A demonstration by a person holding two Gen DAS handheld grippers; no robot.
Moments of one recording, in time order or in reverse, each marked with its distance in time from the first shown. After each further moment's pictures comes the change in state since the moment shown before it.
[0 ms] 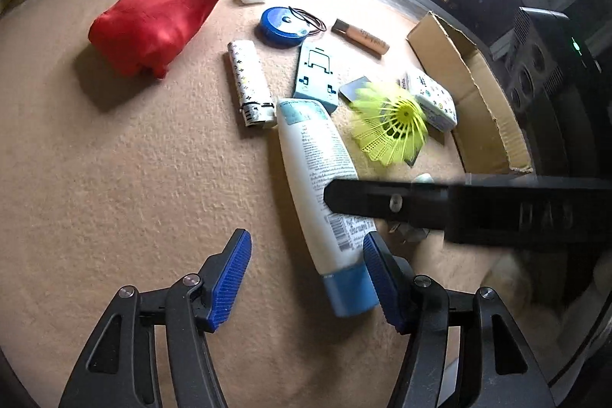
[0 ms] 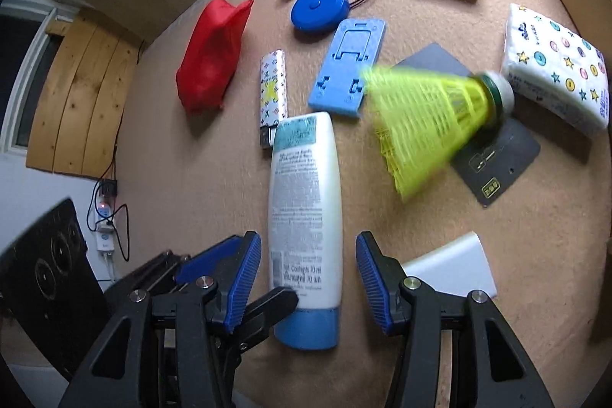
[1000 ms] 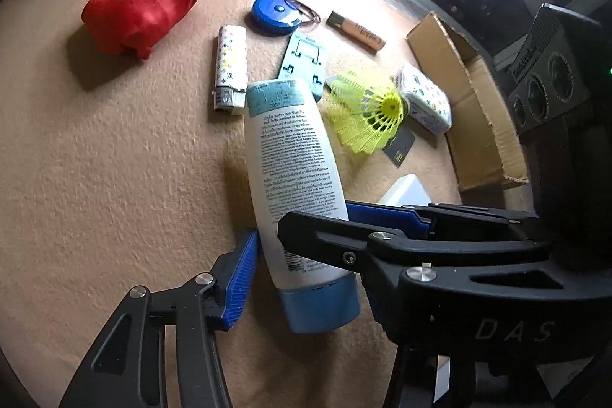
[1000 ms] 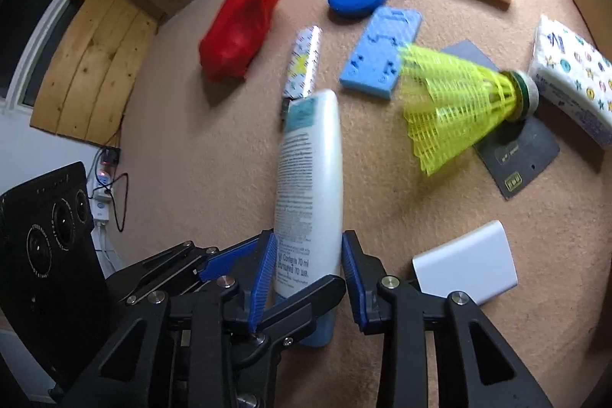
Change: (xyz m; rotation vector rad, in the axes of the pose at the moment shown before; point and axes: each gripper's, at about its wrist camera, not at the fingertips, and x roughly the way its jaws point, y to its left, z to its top) left arm 0.017 -0.010 -0.003 -0.068 0.012 -0.005; right arm 0.013 0.021 -0.012 -0.103 0.022 -0.004
